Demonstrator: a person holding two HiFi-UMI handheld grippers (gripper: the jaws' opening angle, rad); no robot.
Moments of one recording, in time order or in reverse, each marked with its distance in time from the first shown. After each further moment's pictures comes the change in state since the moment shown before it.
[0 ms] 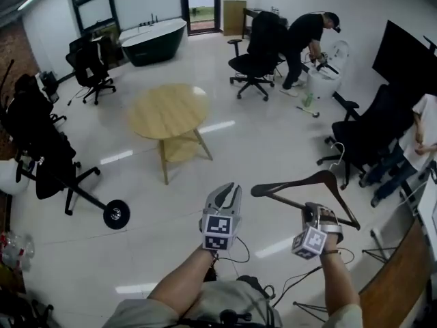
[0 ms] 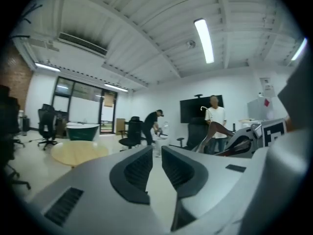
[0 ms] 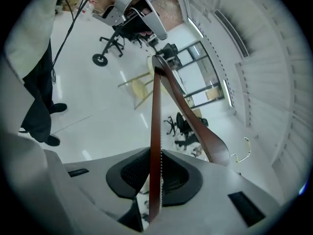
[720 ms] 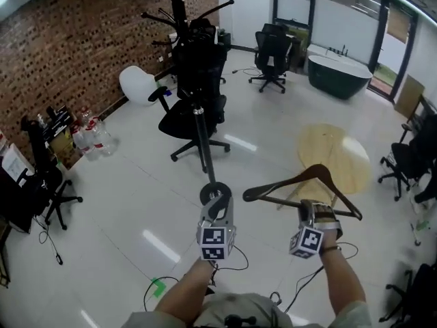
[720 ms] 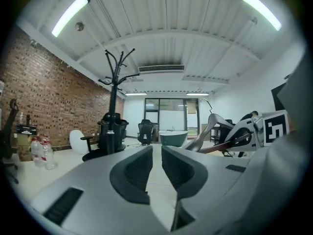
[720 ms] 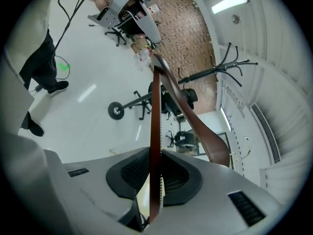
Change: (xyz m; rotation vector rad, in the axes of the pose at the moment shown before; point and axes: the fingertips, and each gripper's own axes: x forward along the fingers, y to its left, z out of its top) left arm -0.511 0.682 -0.070 -0.135 -0.070 0.986; right arm 0.011 0.146 0.915 -0.543 -0.823 0.056
